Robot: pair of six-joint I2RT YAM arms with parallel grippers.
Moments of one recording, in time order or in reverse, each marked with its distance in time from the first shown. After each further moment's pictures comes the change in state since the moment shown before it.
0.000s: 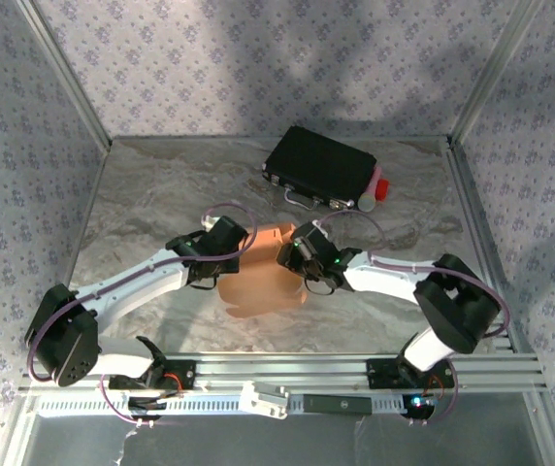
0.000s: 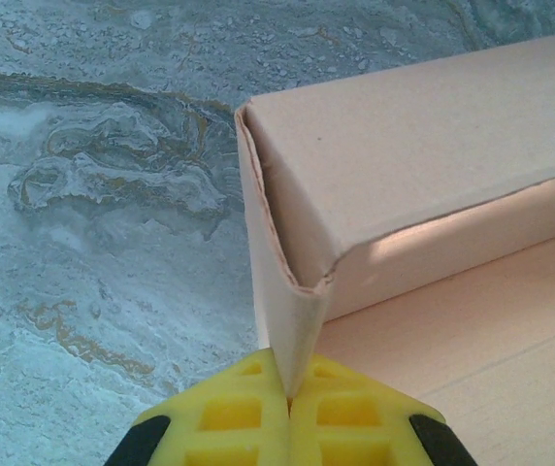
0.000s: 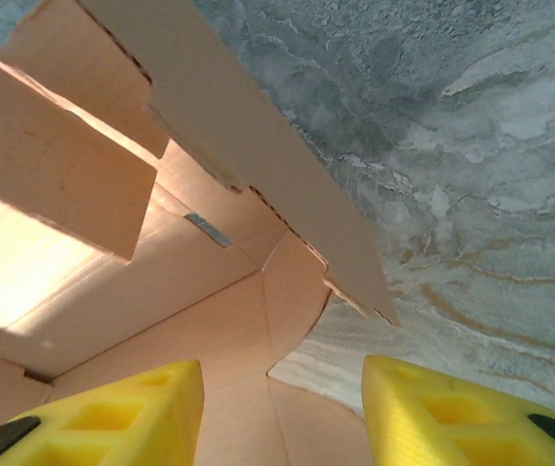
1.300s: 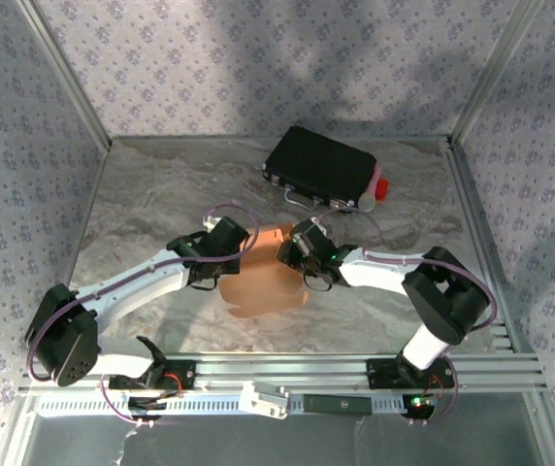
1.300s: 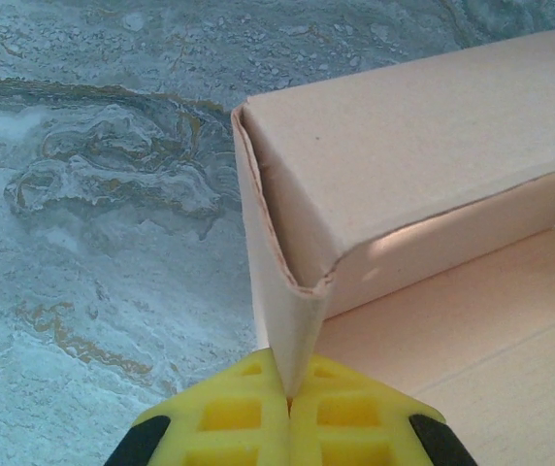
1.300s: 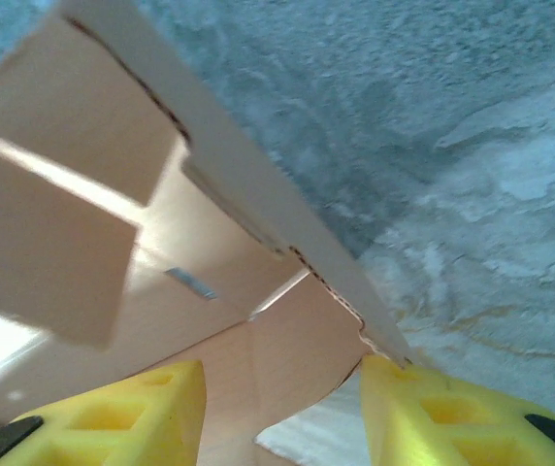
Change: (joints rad) left arm -0.011 0.000 0.000 0.000 -0.004 0.012; right arm -0.032 0.071 0.016 0.043 0.002 -0.037
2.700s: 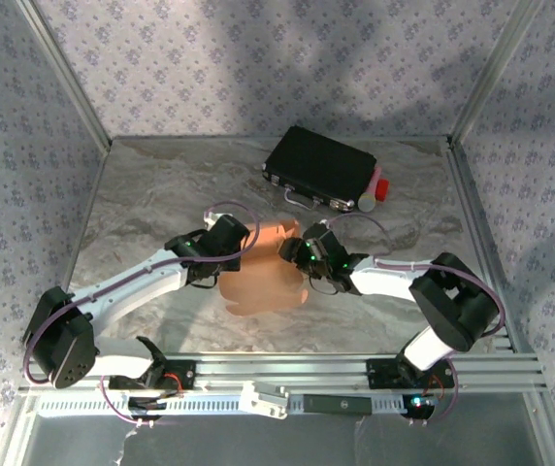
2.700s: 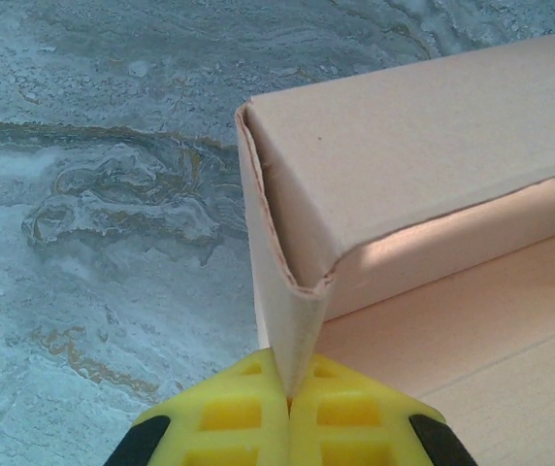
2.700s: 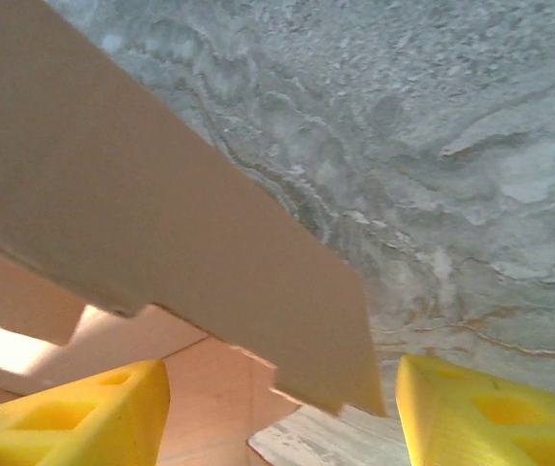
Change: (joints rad) left arm -0.007 -0.016 0.026 0.000 -0.027 0.038; right arm -0.037 -0.075 -0.138 0.217 -0.071 0.040
